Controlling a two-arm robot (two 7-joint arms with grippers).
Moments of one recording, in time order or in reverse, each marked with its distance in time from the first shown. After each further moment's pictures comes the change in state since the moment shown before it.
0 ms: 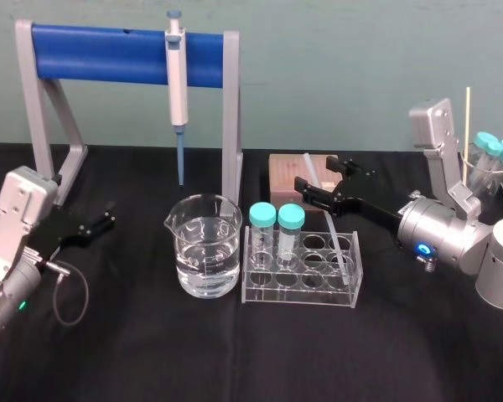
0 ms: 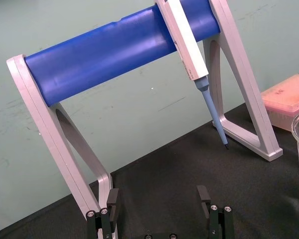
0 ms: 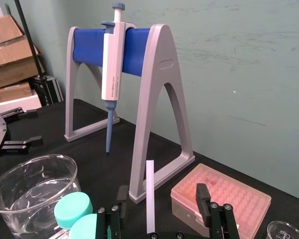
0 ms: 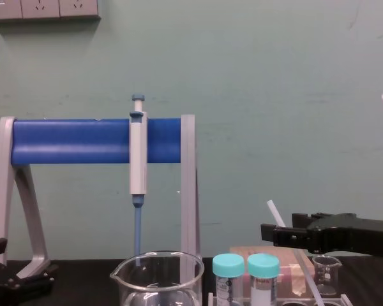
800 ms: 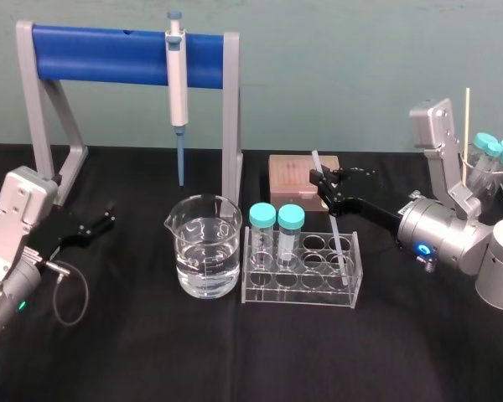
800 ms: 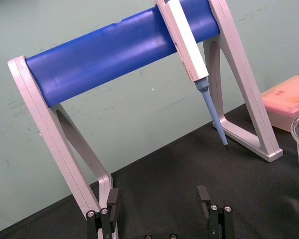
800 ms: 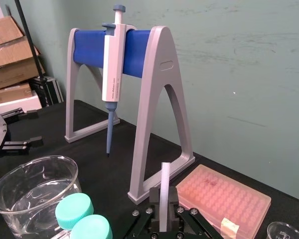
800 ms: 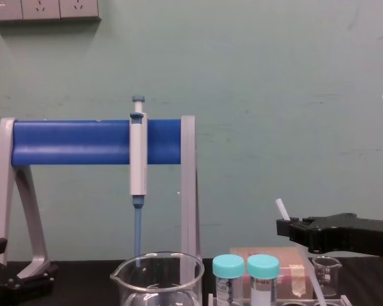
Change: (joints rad) left arm 0.000 0.000 0.000 0.000 0.000 0.000 0.000; right arm -0.001 0.000 0.000 -0.001 0.002 -0.002 -0.001
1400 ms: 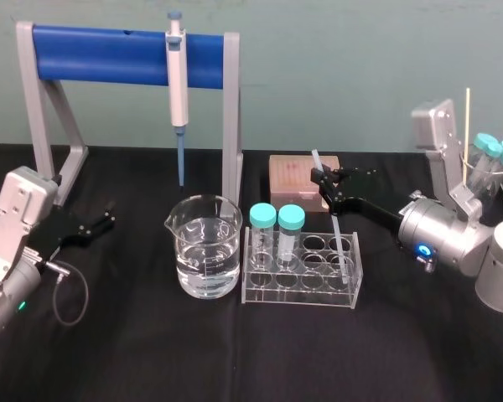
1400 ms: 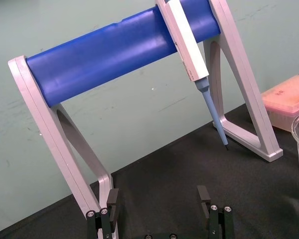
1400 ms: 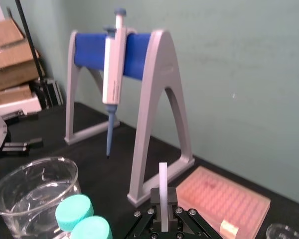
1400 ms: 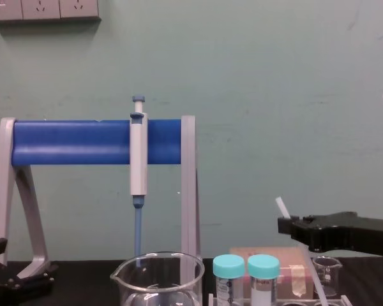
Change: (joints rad) left arm 0.000 0.000 0.000 0.000 0.000 0.000 0.000; right arm -0.005 -0.001 0.004 0.000 -0.002 -0.020 0.000
